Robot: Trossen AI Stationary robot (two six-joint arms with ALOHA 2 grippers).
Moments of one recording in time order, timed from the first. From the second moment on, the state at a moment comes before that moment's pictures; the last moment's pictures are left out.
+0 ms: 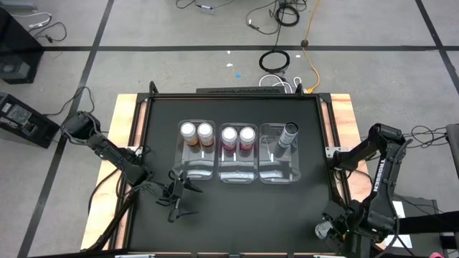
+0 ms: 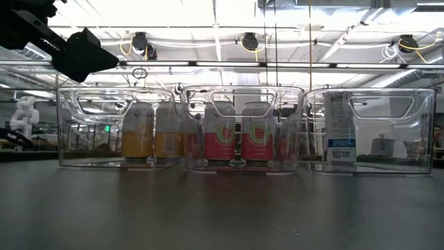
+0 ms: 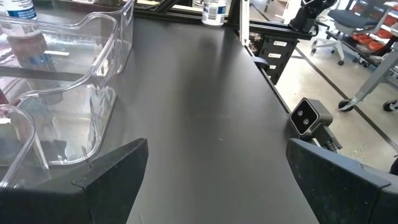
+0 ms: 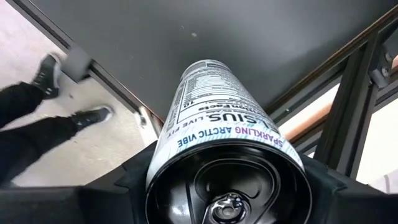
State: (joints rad) left arm -0.70 1.32 0.42 0.53 -0.42 -0.36; right arm 1.20 1.53 1.34 -1.25 -0.05 2.00
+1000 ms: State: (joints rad) left arm -0.70 1.32 0.42 0.54 -0.45 -0.31; right arm 0.43 1.53 1.68 -1.36 0.14 1.11
